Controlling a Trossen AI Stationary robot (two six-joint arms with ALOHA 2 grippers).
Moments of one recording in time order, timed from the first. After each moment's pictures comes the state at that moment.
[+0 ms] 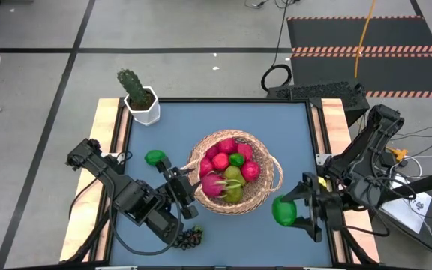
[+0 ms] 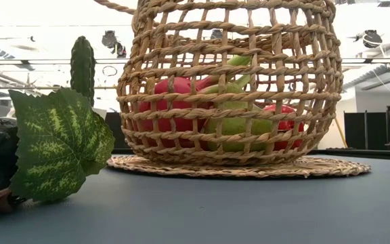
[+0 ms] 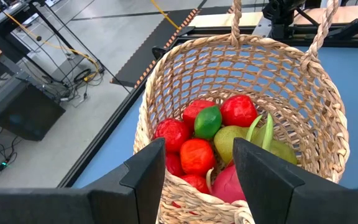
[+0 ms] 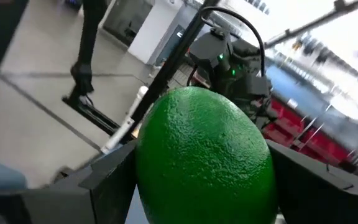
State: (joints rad) left arm -0.63 1.80 1.97 -1.36 -1.02 -0.78; right arm 0.97 1.04 0.82 0.31 0.76 -0.62
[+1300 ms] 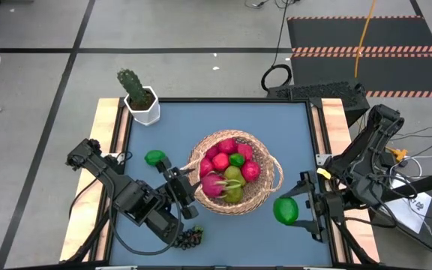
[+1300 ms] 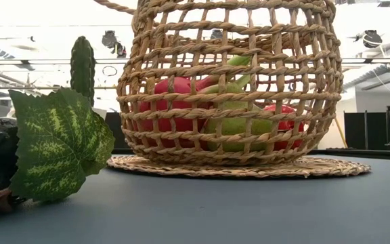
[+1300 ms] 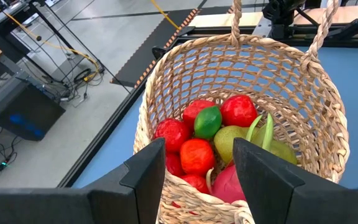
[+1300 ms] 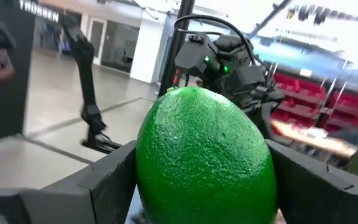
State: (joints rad) left arm -0.63 1.80 1.97 -1.36 -1.02 -0.78; right arm 0.97 1.04 0.82 0.37 0.76 -0.33
